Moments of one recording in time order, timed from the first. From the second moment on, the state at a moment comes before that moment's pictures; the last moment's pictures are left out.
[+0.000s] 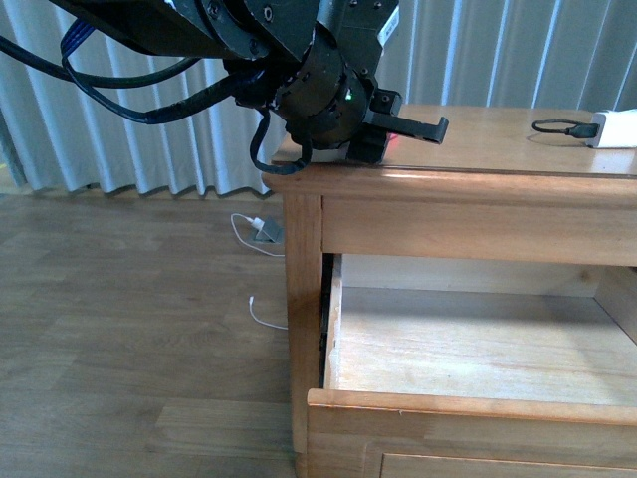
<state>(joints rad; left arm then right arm) -0.47 2.09 1.68 0.04 -0.06 0.13 0.13 0.29 0.15 0.13 0.13 0.00</state>
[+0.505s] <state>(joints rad) -0.47 1.92 1.43 0.14 0.17 0.18 0.13 0.29 0.15 0.13 0.13 0.00</state>
